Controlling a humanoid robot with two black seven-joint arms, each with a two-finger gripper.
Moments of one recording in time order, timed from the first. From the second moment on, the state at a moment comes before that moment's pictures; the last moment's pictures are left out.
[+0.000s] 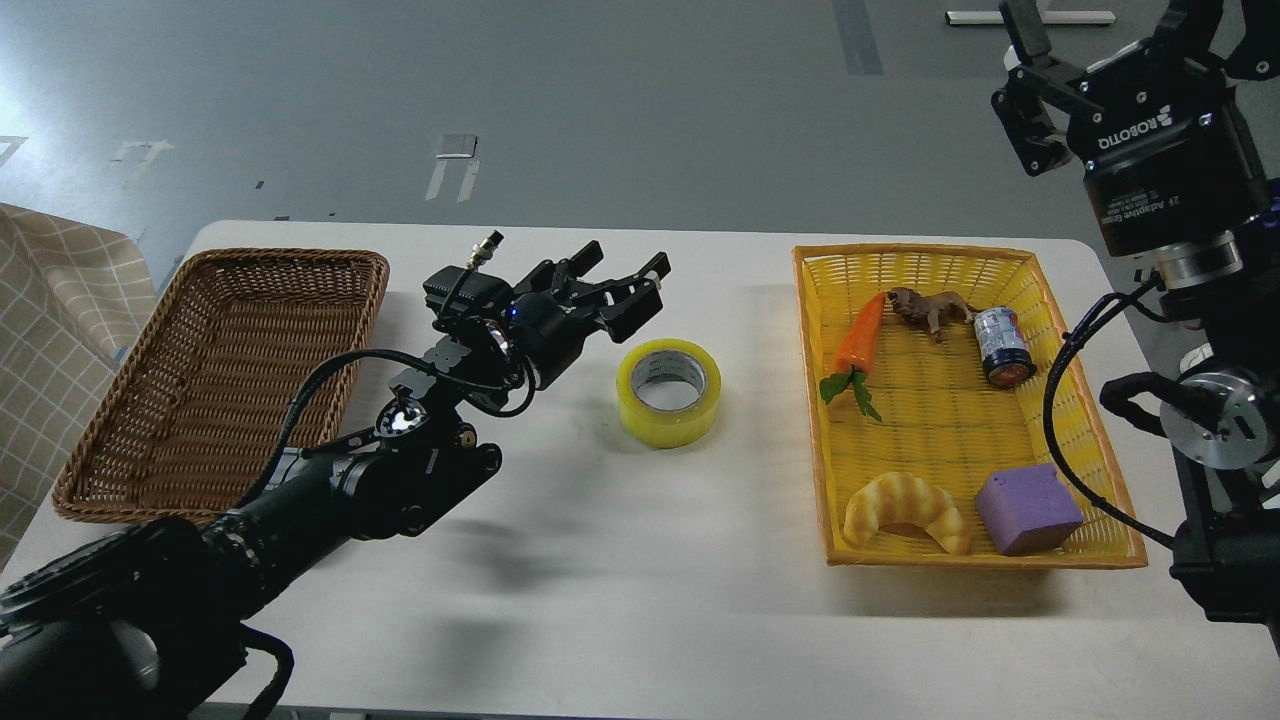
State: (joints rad) left arm -0.73 0.04 -0.54 -0.57 1.82 0.40 -0.36; right arm 0.40 -0.22 1.44 1.56 -0.84 0.29 0.25
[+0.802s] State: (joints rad) left arm -0.82 0.03 -0.09 -0.42 1.77 0.48 -0.41; right arm 0.34 -0.23 1.46 1.54 -0.84 0.27 0.26
